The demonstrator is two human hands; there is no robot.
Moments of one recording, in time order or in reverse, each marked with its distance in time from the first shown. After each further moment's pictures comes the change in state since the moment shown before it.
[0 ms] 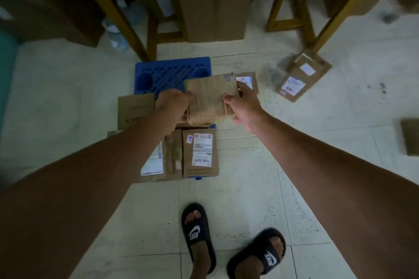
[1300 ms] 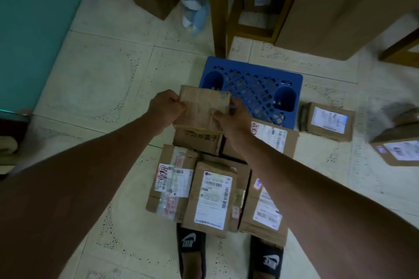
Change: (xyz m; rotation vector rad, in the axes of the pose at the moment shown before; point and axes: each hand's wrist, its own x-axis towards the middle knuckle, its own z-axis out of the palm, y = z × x) left_hand 0.218 -0.075 -0.224 0.275 0.279 0.011; right_hand 0.150 0.025 0.308 -0.079 -0.147 -0.020
